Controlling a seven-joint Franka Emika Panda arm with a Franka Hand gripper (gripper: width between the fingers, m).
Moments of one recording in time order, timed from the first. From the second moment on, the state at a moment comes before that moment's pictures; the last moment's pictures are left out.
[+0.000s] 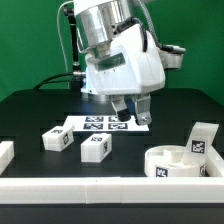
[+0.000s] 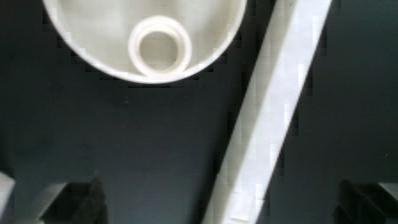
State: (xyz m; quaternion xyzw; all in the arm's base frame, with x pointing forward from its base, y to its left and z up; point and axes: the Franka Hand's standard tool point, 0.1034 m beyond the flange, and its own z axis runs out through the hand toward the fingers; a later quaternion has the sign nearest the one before) arm 0.627 0.000 0.100 -0.83 0.53 -0.01 0.15
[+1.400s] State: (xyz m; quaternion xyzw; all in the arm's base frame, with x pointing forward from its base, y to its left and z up) arm 0.580 -0.079 0.072 -0.99 0.13 -0.08 0.05
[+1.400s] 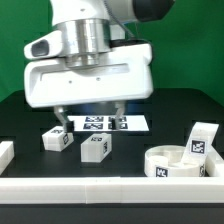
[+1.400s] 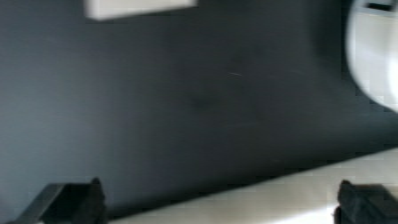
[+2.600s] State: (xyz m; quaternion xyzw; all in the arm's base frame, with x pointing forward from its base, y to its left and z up) arm 0.558 -0.073 0.054 -0.96 0.13 0.19 0.14
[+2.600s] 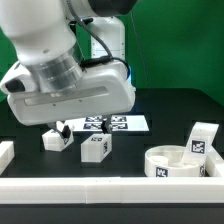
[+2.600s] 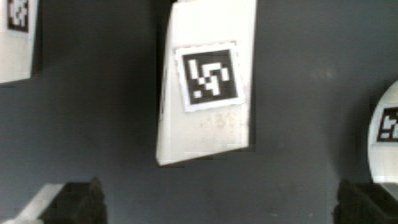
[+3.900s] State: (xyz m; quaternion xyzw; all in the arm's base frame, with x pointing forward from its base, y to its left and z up) arm 0.549 -0.073 0.023 -0.89 0.19 0.39 0.13
